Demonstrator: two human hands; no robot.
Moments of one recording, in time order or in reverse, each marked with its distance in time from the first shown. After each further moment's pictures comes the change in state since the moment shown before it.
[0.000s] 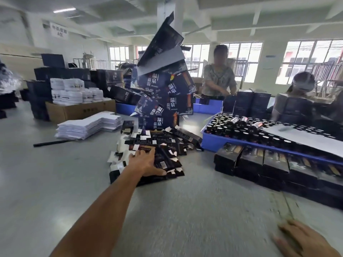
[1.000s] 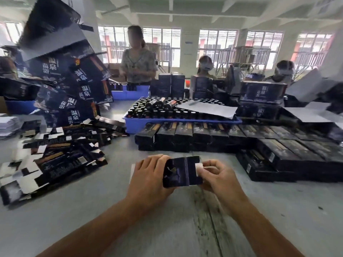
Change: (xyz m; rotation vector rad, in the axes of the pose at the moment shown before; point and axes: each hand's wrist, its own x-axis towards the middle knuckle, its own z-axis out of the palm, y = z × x) left_hand -0.167 0.201 0.064 -0.258 0.558 0.879; right_hand -0.023 -0.005 -0.059 1.073 0.077 0.718
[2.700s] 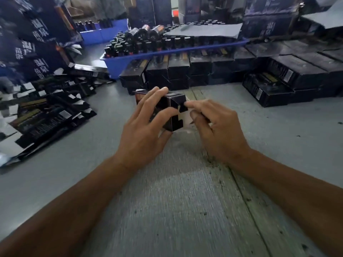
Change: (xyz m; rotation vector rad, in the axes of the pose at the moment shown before) left_hand -0.019 -0.016 0.004 -0.175 0.087 0.330; right_hand -0.027 0.024 0.028 -0.575 0.148 -0.807
